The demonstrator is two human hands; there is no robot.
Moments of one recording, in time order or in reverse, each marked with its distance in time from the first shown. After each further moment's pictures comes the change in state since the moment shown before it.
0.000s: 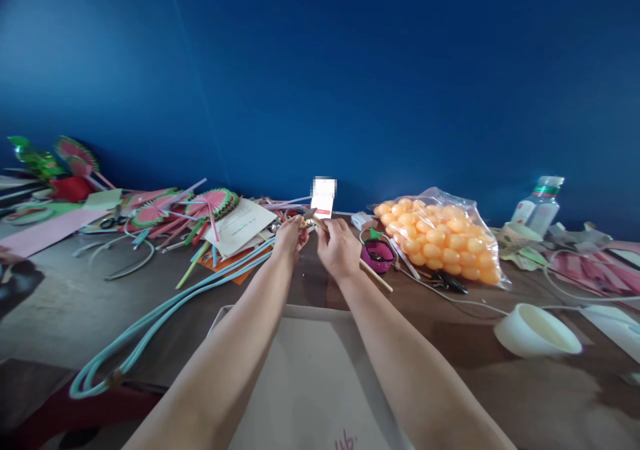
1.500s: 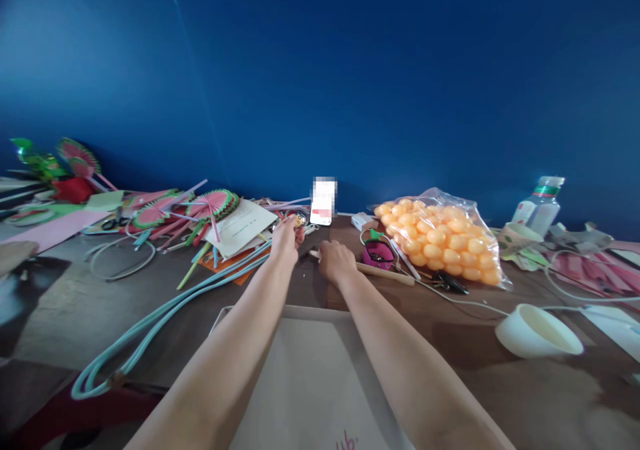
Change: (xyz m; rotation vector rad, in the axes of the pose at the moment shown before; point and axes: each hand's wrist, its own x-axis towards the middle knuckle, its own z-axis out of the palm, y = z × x) left_hand -0.002 0.007 -0.001 -0.053 0.073 0.023; right_hand -0.007 0.011 0.014 -0.259 -0.712 0.089
